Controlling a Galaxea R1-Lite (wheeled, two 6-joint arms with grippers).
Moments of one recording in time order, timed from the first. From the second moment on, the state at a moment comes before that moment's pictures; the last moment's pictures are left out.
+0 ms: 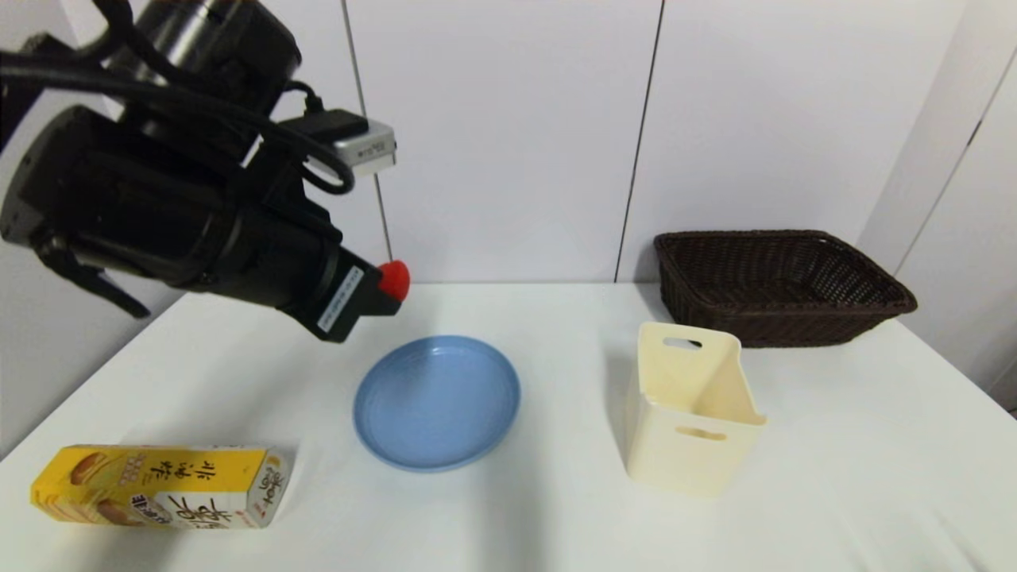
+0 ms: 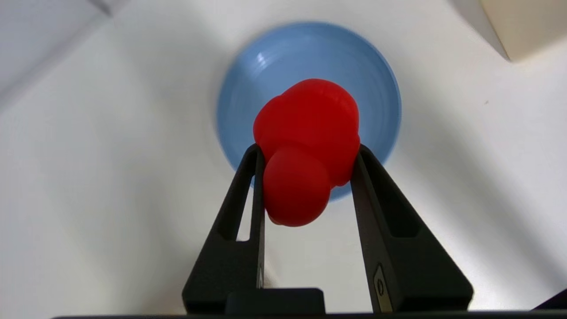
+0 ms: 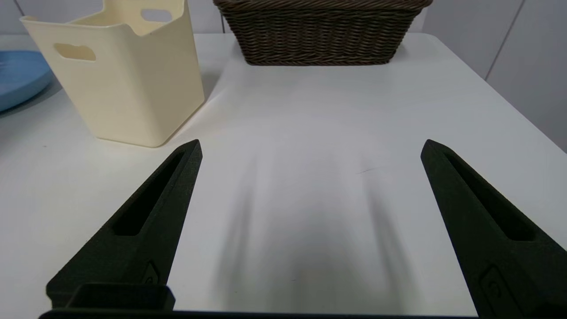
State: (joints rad) left arm -0.65 1.60 -1.56 0.72 0.12 0.09; right arm 0.00 0.00 0.00 -0.02 0.00 0.00
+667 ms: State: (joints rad) left arm -0.70 1.47 -1.14 0.55 -0.04 0.37; right arm 0.00 0.00 0.00 -0.02 0.00 0.00
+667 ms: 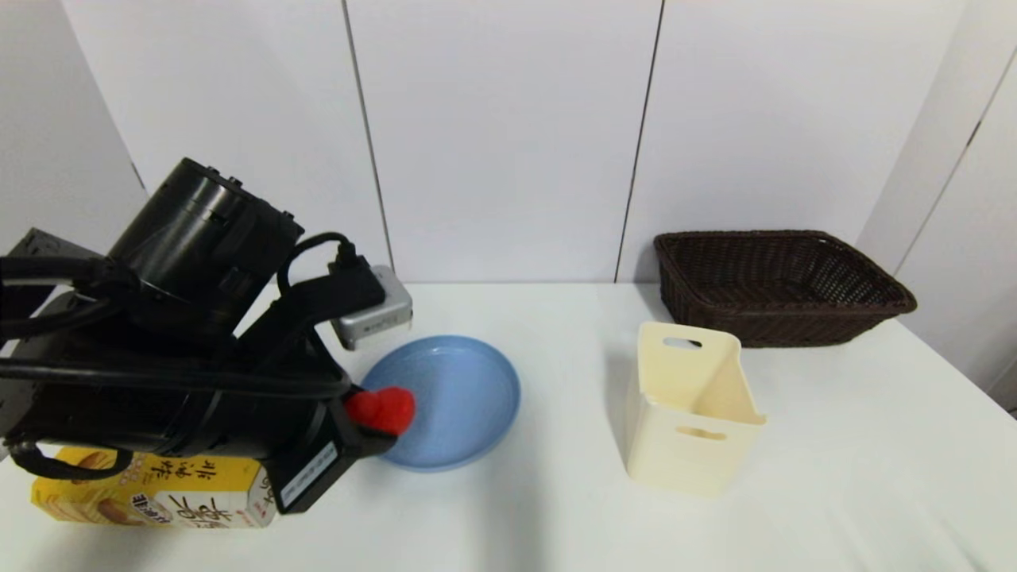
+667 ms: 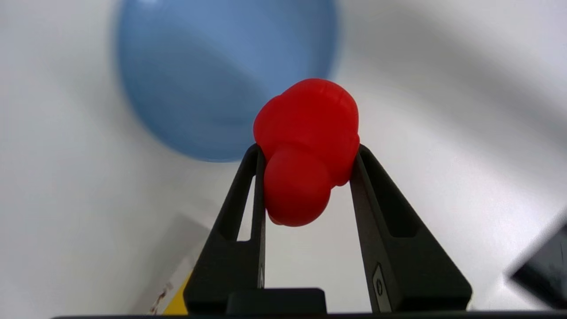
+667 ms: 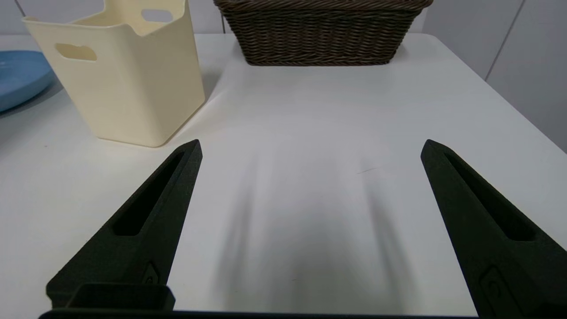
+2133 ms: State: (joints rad) left arm -0.67 1.67 -0.89 0.40 -0.21 0.79; right arm 0.00 0.00 0.00 -0.02 0.00 0.00
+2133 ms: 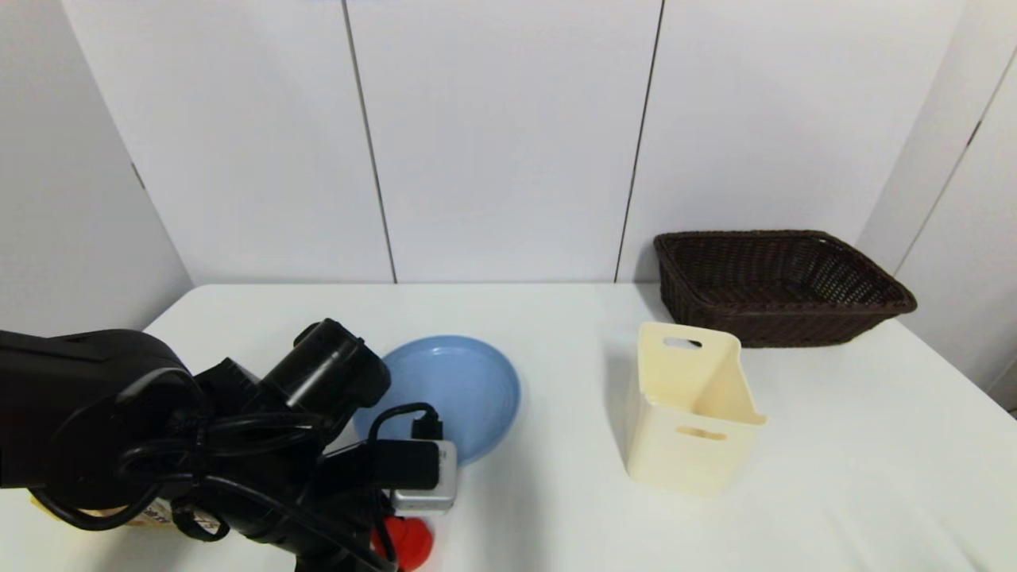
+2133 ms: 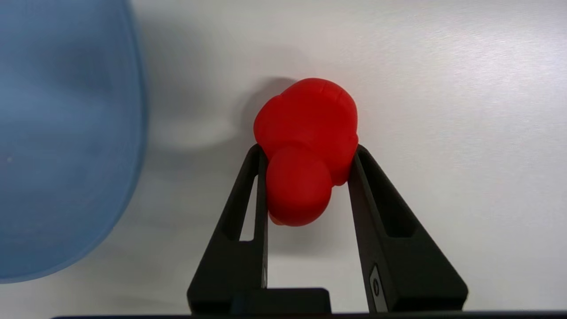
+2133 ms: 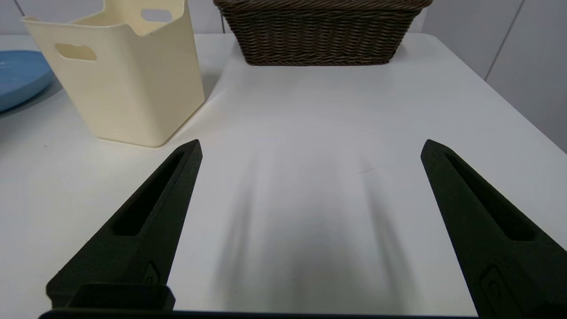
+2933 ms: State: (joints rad) left arm -0.65 1.73 -0.94 0.41 -0.22 0.78; right arm 0.00 0.00 0.00 -0.02 0.00 0.00
